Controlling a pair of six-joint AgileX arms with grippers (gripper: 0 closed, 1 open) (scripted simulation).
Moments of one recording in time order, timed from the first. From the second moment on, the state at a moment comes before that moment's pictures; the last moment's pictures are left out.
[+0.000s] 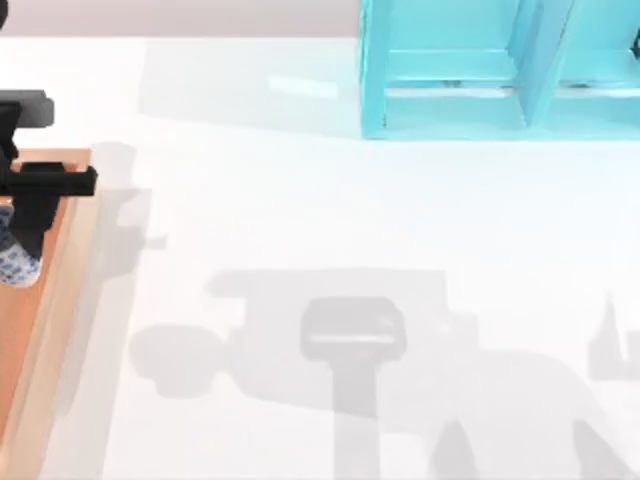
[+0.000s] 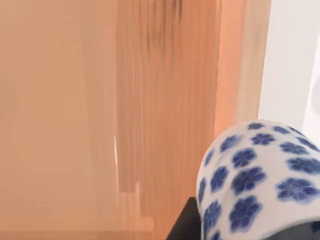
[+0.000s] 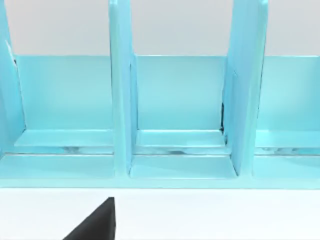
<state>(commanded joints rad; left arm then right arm) -0.08 1.70 1.41 -1.28 0.00 -0.06 0.00 0.00 0.00 0.00 0.00 0.00</state>
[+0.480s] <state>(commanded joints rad) -0.27 1.78 1.46 -1.31 0.01 -0.22 0.00 0.00 0.00 0.00 0.00 0.00</state>
